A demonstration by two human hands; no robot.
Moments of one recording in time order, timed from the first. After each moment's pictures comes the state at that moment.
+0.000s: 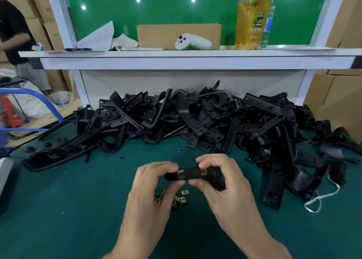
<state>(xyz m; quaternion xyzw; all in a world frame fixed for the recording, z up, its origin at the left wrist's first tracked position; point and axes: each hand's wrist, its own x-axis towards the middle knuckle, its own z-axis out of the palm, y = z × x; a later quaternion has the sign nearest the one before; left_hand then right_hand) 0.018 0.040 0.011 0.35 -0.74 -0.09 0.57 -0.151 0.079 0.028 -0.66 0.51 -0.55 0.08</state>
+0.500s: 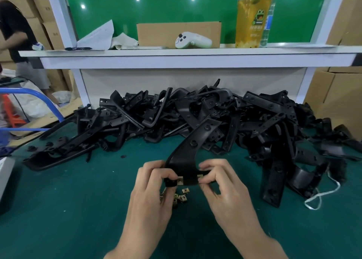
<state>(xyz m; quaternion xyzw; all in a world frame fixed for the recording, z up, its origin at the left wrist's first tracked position) 0.019 0.036 0.000 0.37 -0.76 -0.04 0.54 -0.153 0.074 0.011 -0.69 0.51 -0.51 -0.04</state>
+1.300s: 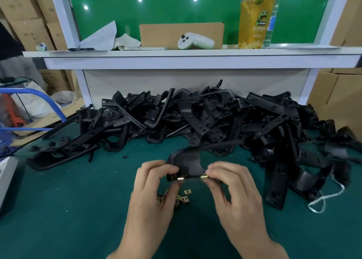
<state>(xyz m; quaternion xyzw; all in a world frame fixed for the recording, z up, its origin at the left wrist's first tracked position) 0.019 0.035 0.003 0.33 -0.74 -0.06 0.58 -0.155 0.072 0.011 -0.68 0.42 -0.56 -0.21</state>
